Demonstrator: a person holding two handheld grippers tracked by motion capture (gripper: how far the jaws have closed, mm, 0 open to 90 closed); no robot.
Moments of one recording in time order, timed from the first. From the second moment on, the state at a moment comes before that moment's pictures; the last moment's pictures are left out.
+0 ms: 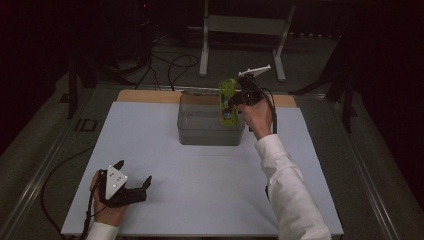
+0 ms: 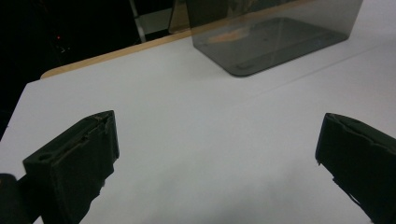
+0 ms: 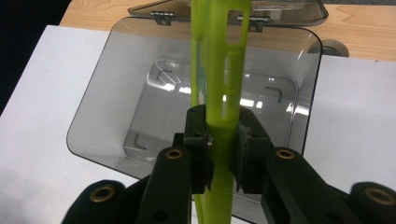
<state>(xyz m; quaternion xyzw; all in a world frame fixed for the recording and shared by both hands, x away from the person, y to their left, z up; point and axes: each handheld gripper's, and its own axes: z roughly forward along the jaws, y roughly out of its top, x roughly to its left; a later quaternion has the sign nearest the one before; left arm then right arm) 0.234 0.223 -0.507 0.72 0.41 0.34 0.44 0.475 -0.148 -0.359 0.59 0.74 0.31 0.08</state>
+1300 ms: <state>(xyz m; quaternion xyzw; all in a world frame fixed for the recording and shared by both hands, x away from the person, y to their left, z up) 0.234 0.223 -0.507 0.72 0.41 0.34 0.44 0.481 -0.159 -0.379 0.62 0.73 0.29 0.09</state>
